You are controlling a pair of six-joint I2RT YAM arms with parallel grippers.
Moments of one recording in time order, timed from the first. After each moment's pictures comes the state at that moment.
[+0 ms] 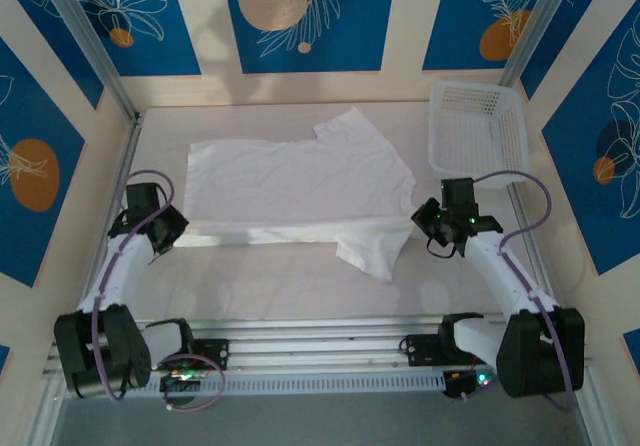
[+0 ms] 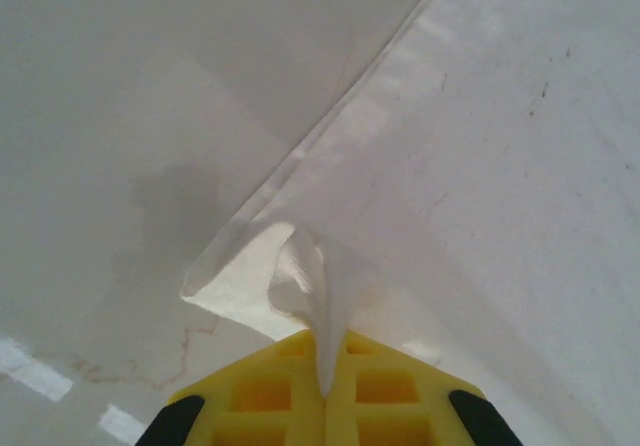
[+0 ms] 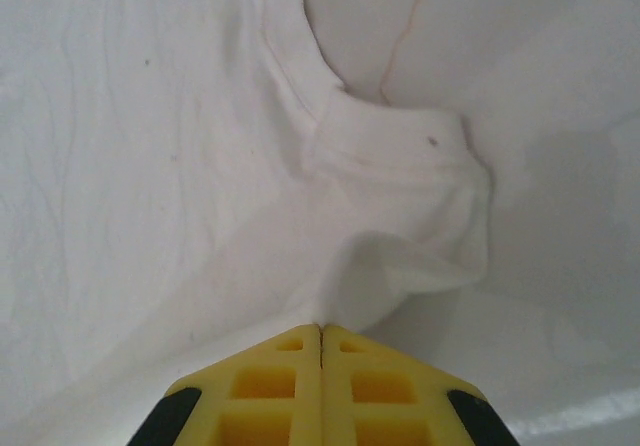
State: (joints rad) left arm 0.18 1.17 0.72 -0.55 0.05 -0.66; right arm 0.07 1.12 0.69 -0.50 -0.13 0.84
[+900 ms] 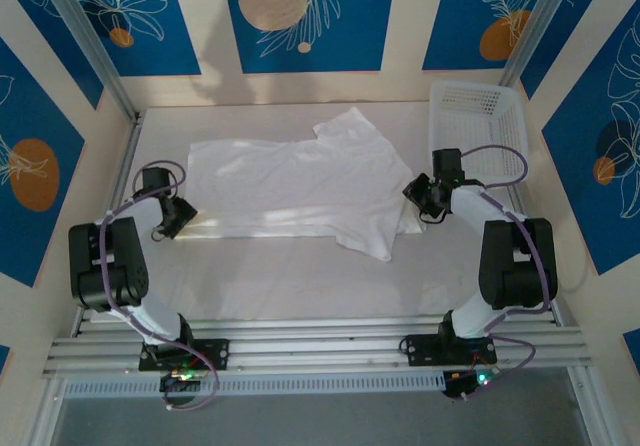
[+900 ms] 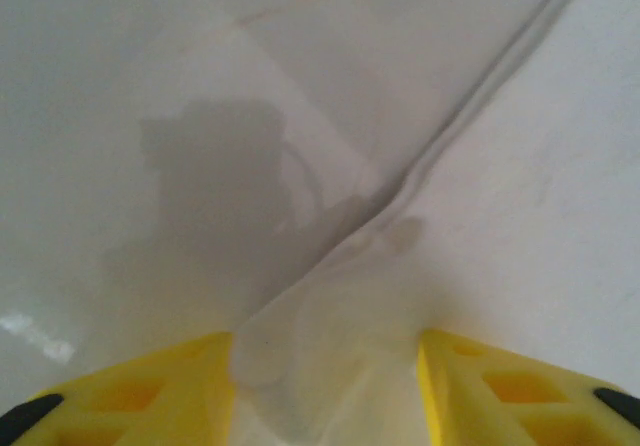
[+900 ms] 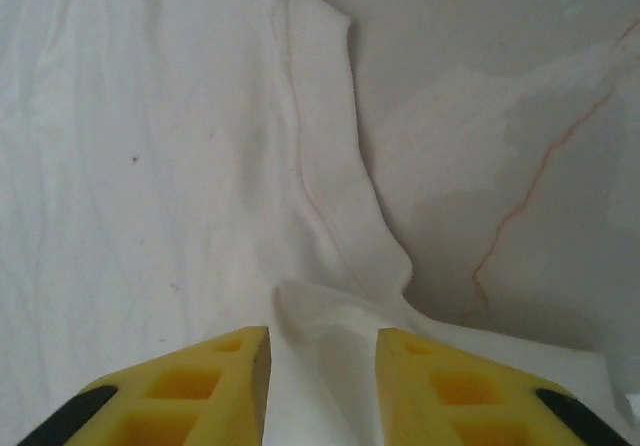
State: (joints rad) left arm 0.17 1.62 0.86 -0.36 0.03 -0.68; right arm 0.03 1.57 0.94 -0.38 -0.19 0.77
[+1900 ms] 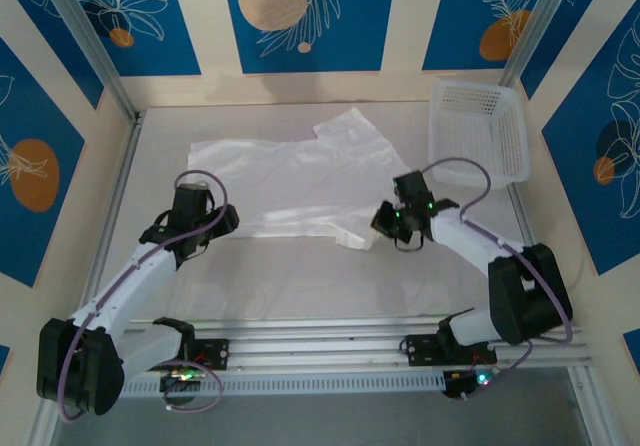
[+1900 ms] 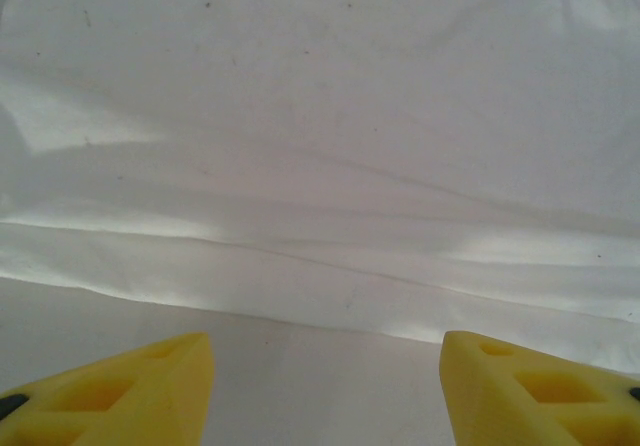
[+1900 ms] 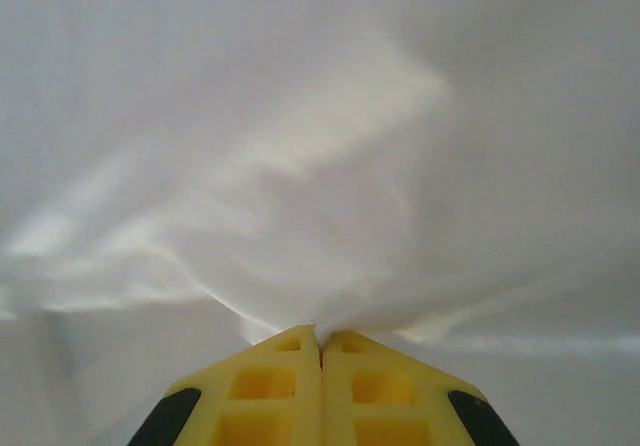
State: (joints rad) left arm -0.27 1.07 0.68 -0.45 -0.03 -0.54; right arm 0.33 1.44 0.85 -0.43 -0.28 0.81
